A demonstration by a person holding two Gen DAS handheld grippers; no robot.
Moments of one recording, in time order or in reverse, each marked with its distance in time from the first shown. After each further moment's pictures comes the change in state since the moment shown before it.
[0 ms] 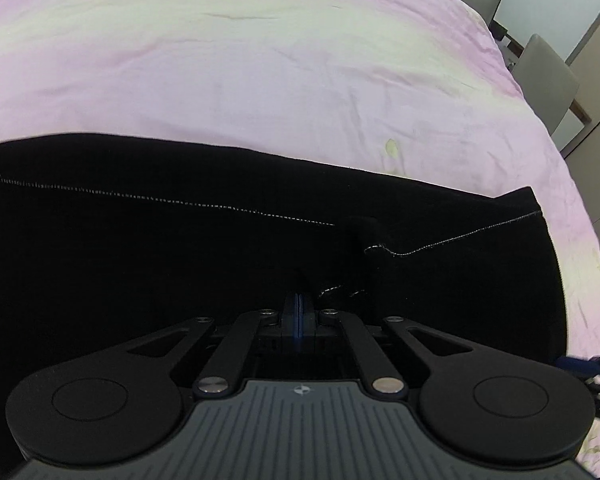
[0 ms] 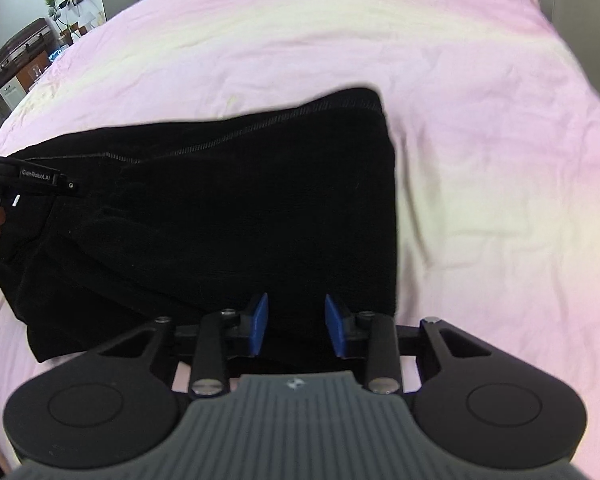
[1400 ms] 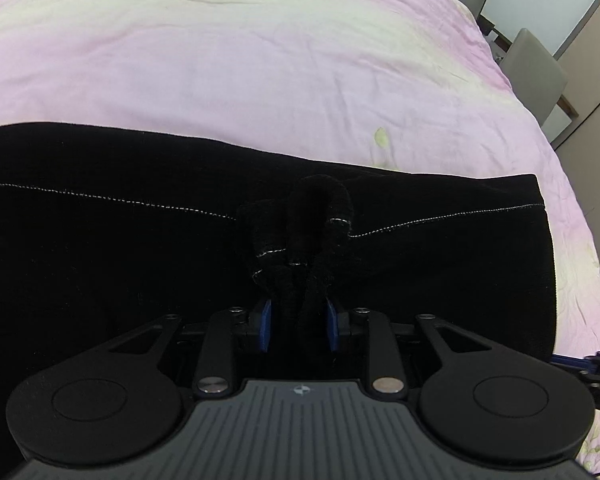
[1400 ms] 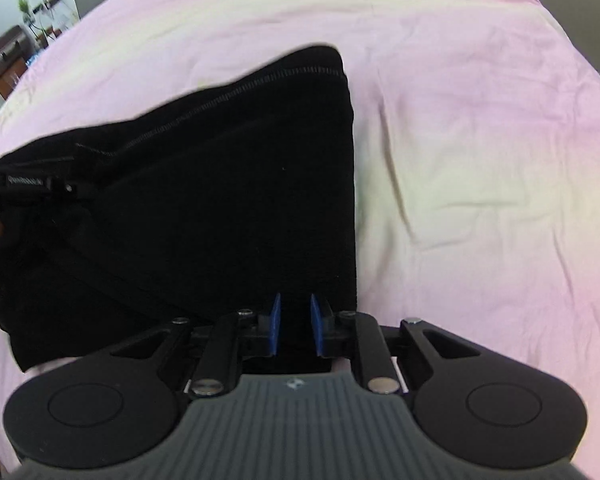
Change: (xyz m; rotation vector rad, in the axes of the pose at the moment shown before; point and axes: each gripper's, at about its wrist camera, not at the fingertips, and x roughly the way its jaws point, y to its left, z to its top) left arm 0.024 0.000 -0.006 0.037 0.005 -0.052; right arm 0.009 -0.015 -0.004 0.049 0.023 -0.056
